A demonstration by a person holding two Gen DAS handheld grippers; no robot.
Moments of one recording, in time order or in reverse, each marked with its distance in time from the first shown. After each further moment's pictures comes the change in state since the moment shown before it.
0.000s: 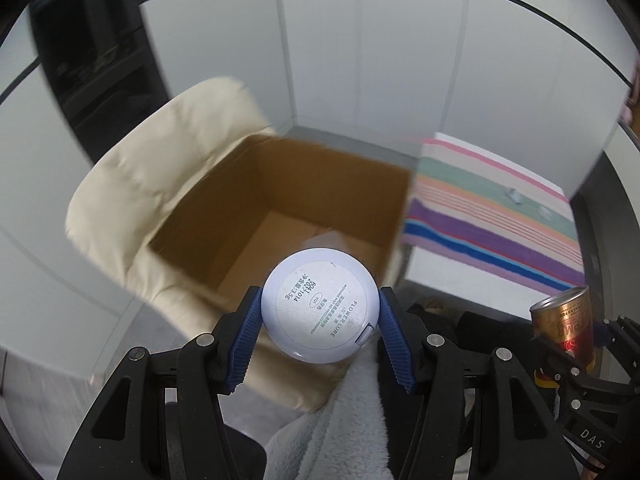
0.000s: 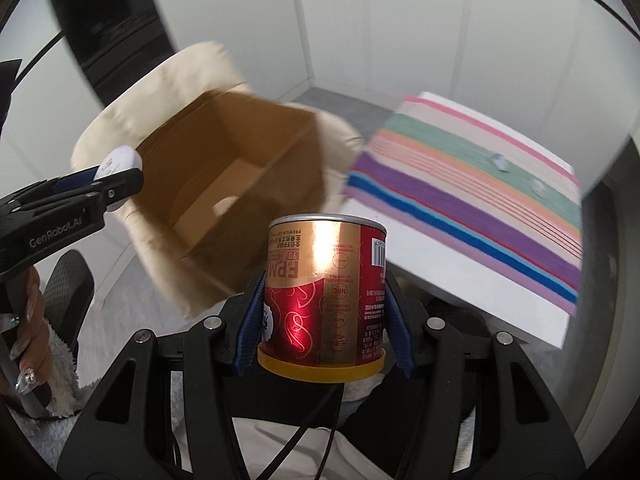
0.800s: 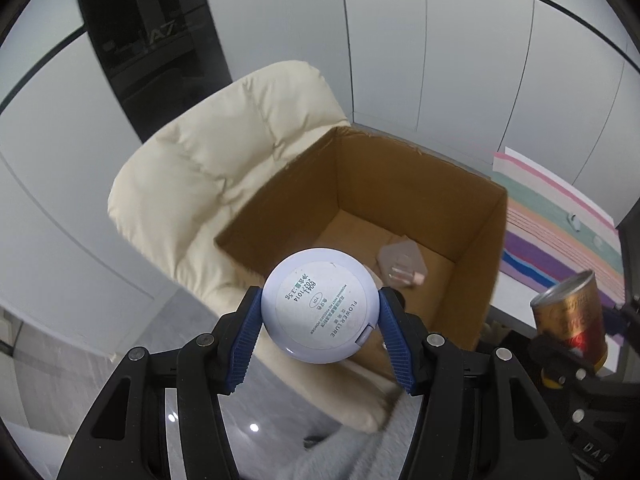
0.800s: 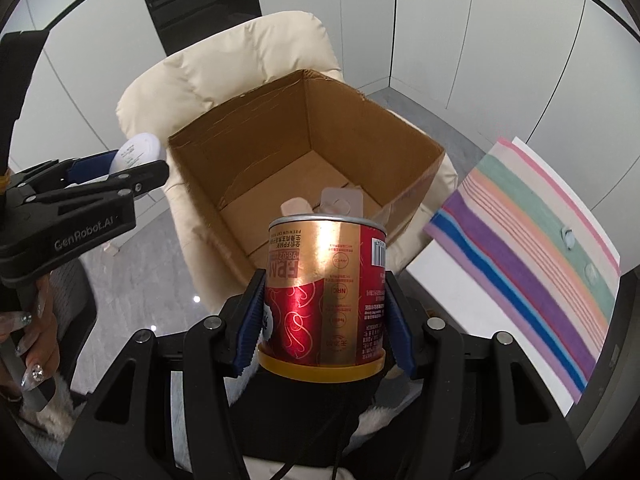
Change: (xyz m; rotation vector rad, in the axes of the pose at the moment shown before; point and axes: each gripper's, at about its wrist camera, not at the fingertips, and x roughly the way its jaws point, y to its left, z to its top) left arm 0.041 0.066 0.020 -0.071 -0.004 0.150; right arm 0.054 0.090 0.052 -0.253 0.041 0.089
